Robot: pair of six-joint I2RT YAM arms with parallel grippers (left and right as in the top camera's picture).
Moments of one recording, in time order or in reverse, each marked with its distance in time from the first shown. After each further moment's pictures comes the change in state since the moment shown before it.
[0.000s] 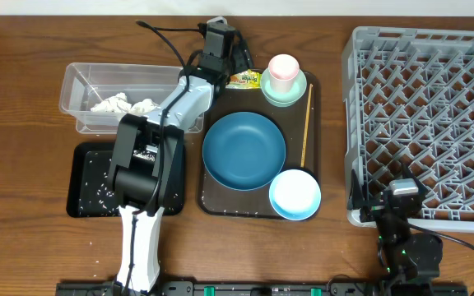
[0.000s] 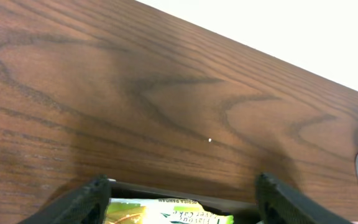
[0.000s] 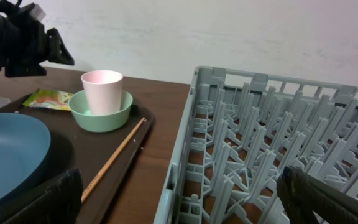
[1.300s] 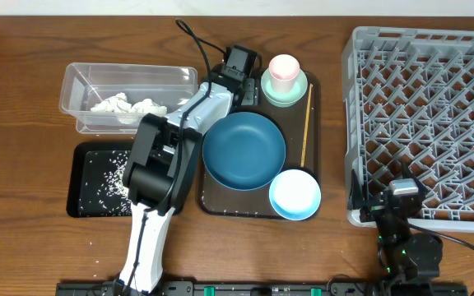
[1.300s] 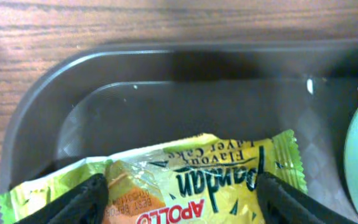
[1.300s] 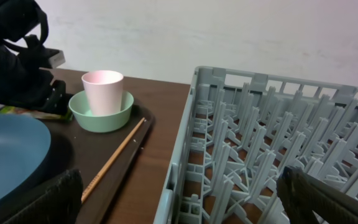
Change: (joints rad) left arm -0.090 0.050 0.014 -0.319 -0.130 0.301; right arm 0.000 0.000 0.000 0.000 0.000 0.000
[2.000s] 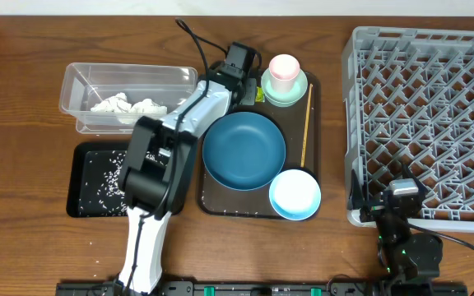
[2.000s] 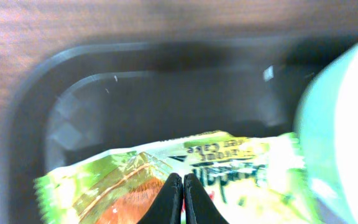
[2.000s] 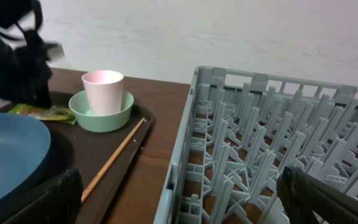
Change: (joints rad) left arm 0.002 -0.061 -0.002 -0.039 0.064 0.013; right arm 0.000 0.000 0.000 0.000 0.000 0.000
